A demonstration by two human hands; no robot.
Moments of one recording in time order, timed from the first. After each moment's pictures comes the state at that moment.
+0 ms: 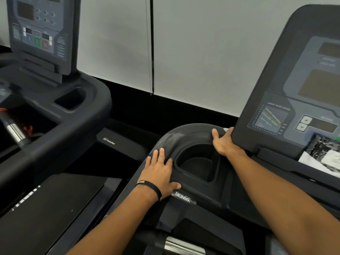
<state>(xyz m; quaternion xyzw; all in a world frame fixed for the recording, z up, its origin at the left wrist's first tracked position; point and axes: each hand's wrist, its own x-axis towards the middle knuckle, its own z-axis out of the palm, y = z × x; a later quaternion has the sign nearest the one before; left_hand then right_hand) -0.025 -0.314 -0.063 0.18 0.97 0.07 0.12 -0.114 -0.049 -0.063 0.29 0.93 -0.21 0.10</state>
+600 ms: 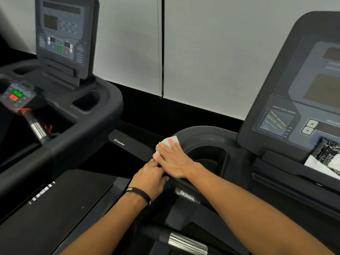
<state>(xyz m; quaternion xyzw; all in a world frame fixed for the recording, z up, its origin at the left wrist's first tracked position) 0.000 -0.351 -0.051 0.14 0.98 0.16 0.04 -0.075 -0.216 -0.070 -0.24 0.95 -0.15 0.12</state>
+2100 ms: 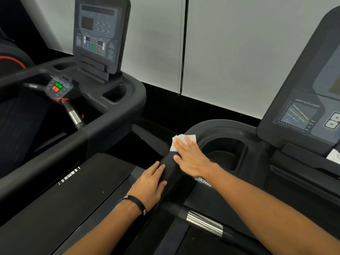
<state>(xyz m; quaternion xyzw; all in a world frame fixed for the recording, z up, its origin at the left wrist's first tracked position) 0.081 -0.416 -0.066 0.08 0.97 0.22 0.07 -0.031 -0.227 -0.076 -0.24 0.96 -0.11 0.09</state>
